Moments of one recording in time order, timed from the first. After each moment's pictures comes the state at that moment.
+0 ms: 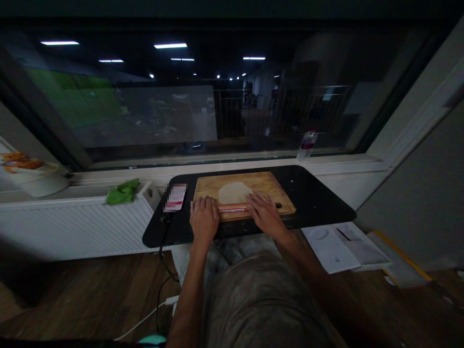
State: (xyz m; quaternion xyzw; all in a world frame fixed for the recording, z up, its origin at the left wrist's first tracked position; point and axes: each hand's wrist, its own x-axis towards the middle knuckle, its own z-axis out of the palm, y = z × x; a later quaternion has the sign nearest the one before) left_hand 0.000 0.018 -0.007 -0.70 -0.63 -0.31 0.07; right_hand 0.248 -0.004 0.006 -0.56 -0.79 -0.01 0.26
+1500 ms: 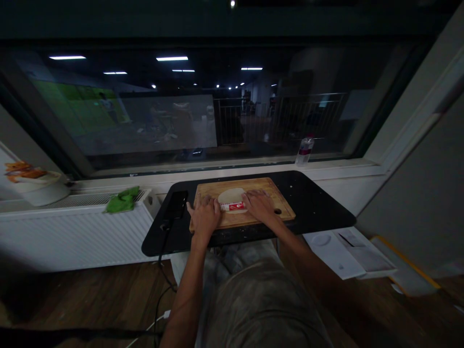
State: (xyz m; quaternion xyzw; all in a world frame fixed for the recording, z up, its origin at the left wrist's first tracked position) left_hand 0.009 0.047 0.015 -0.71 -0.64 -0.29 0.08; right_hand 0.233 0.056 0.035 -0.62 -0.76 -0.08 0.18
